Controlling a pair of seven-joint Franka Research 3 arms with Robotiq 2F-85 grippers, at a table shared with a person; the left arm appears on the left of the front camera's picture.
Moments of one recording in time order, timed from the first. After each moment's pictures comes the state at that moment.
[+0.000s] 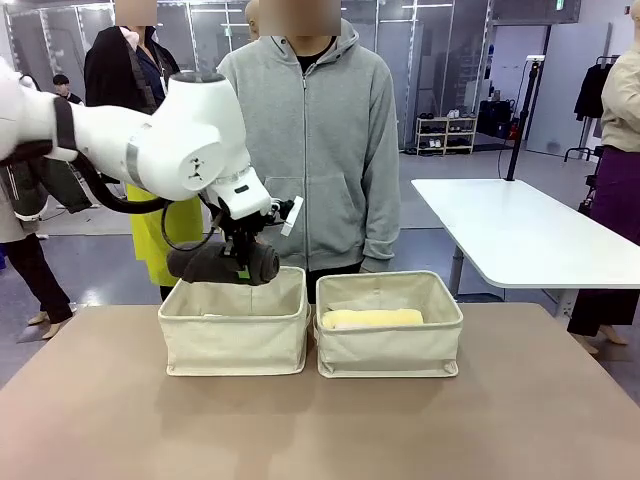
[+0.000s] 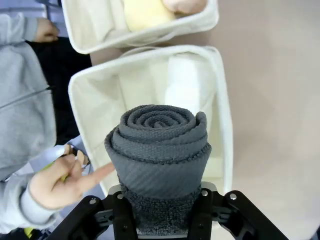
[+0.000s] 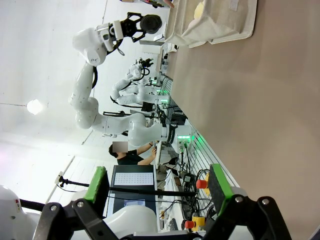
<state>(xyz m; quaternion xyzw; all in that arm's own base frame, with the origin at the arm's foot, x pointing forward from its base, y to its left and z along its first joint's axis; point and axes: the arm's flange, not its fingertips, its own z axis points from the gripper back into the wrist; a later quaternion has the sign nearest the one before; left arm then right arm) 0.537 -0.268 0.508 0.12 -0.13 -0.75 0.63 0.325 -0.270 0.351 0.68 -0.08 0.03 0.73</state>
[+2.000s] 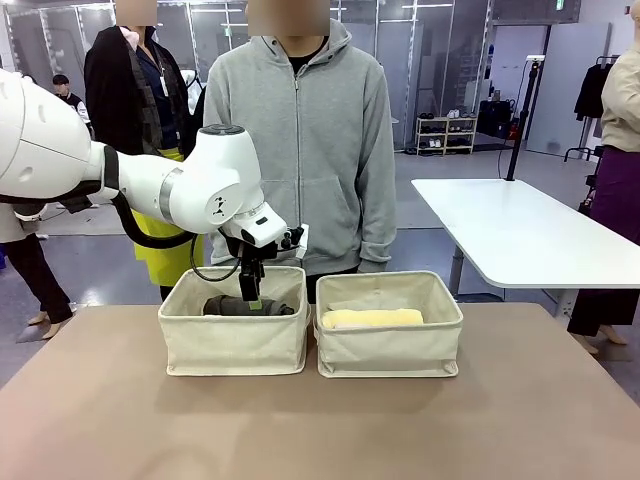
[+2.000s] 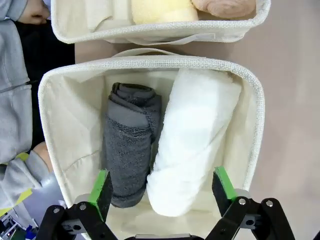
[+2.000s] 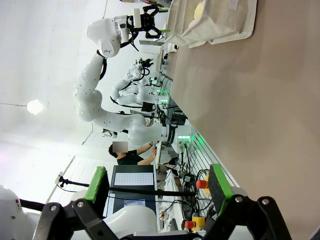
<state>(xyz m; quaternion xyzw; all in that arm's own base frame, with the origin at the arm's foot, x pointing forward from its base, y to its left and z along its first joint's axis) 0.571 -0.276 0.447 0.08 -0.12 -0.70 0.70 0.325 -0.270 0.351 0.68 -0.08 0.03 0.73</state>
